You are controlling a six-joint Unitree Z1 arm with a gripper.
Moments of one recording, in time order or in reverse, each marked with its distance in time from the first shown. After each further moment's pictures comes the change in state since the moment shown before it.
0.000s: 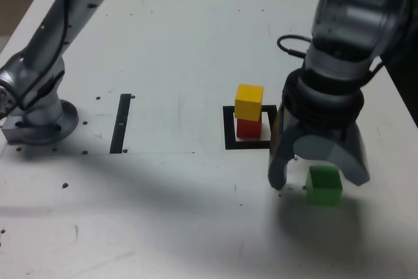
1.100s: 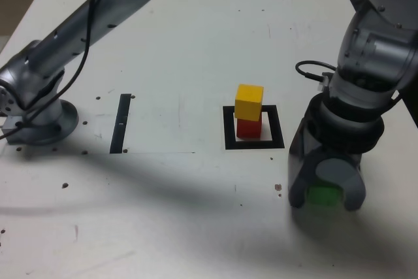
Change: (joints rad) arm 0.010 0.128 -0.137 0.017 -0.007 -0.007
